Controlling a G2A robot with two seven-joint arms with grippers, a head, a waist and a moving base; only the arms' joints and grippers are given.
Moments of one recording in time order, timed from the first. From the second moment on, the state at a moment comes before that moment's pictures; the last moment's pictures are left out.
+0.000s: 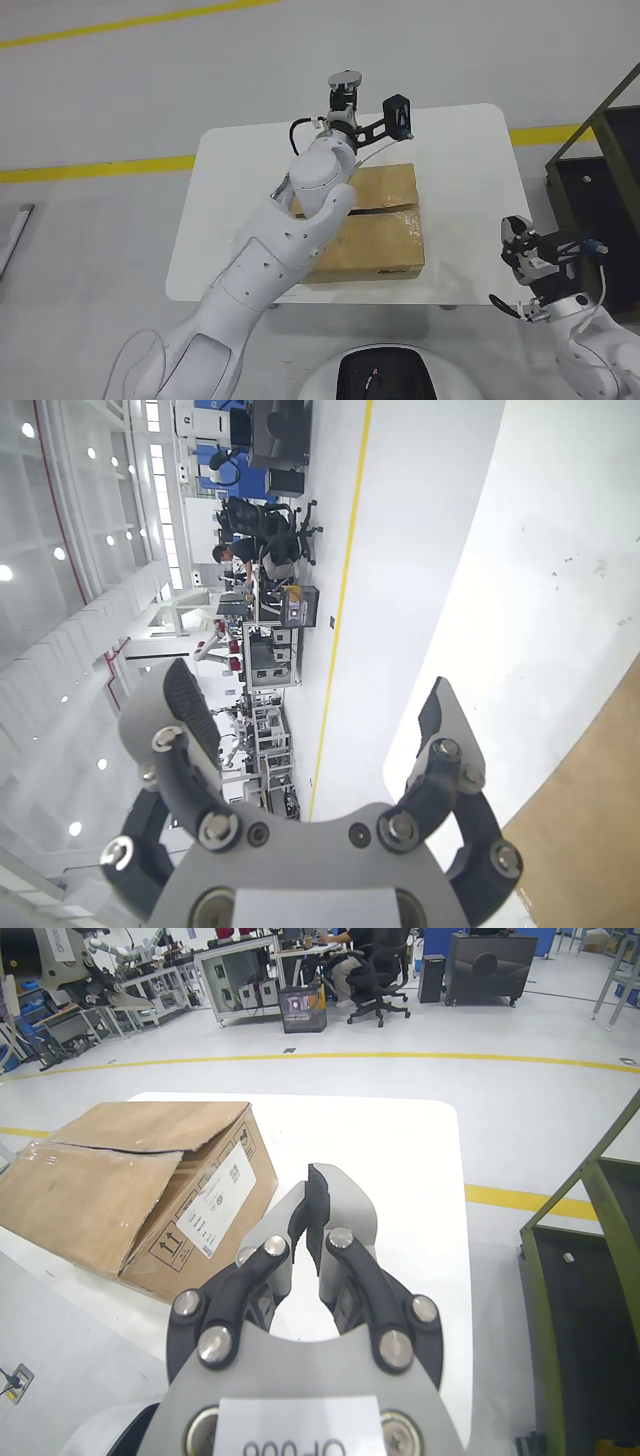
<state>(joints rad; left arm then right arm) 0.35 -1.49 -0.72 -1.21 2.21 -0.33 -0.53 -1.77 -1.25 1.68 -2.05 -1.12 -0.16 0.05</state>
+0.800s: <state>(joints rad) 0.83 -1.43 -0.91 -1.74 2.02 -0.67 -0.62 -1.74 -1.25 1.67 -2.01 -1.12 -0.19 0.06</state>
